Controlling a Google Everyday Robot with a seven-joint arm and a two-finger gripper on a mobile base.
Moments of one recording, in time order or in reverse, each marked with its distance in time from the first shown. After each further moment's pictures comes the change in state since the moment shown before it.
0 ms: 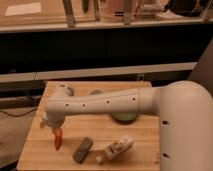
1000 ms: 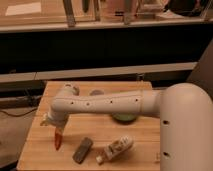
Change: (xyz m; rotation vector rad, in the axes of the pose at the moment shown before) arm 0.010 0.013 0.009 0.006 -0.035 -0.006
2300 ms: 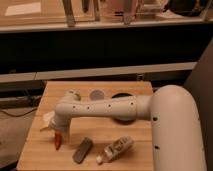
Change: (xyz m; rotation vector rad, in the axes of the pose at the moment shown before) arm -0.002 0.028 0.053 -0.037 -0.096 -0.071
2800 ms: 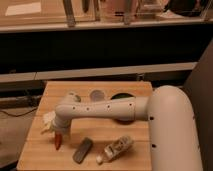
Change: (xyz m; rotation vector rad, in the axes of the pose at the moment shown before) arm -0.002 0.007 0.012 -0.021 -0.023 -0.018
